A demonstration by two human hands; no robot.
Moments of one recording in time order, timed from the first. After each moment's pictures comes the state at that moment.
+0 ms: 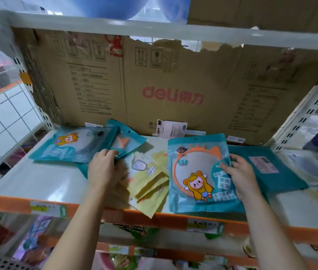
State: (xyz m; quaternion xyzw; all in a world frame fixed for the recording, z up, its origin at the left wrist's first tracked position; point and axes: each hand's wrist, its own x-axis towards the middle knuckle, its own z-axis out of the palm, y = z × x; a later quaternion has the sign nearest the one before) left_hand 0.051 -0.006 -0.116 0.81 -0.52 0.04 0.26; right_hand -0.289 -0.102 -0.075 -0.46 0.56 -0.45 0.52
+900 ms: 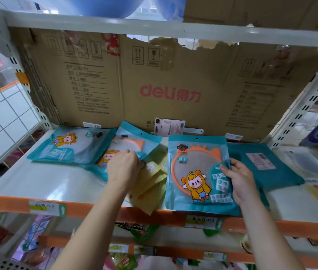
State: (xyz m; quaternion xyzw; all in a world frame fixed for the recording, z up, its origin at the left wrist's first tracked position) left_hand -0.009 -0.019 -0.079 0.83 -0.55 0.05 0.10; right_hand -0.294 -0.083 -0.083 -0.39 0.54 -0.48 0.58
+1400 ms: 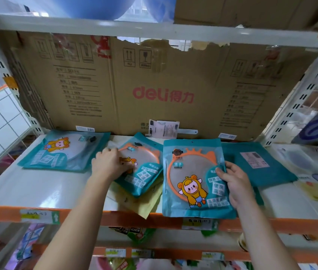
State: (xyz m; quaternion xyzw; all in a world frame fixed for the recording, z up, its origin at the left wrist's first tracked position) left_hand 0.030 -0.036 -0.078 0.85 -0.51 -0.10 0.07; right_hand -0.299 -0.080 -0.088 -0.38 0.54 -0.48 0.58
